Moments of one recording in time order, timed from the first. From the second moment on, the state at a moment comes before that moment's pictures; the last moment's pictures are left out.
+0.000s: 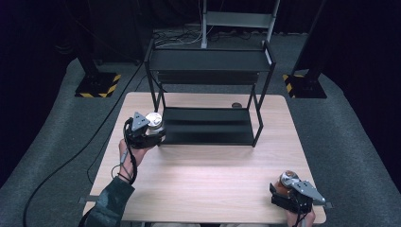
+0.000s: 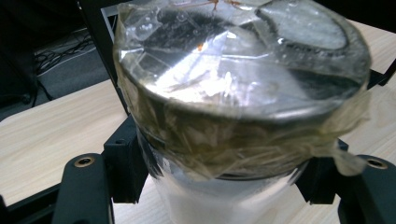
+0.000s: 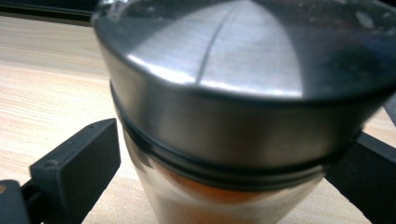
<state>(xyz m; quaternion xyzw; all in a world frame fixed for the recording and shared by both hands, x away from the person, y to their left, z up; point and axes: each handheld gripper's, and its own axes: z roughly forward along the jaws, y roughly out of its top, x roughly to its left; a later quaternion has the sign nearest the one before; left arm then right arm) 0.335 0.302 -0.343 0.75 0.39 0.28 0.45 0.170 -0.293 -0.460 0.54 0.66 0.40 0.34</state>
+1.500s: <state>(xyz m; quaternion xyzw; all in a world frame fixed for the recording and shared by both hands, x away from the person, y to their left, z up) 0.361 0.296 -0.301 0.75 0.38 0.28 0.46 0.172 -0.292 -0.458 0.54 0.66 0.39 0.34</state>
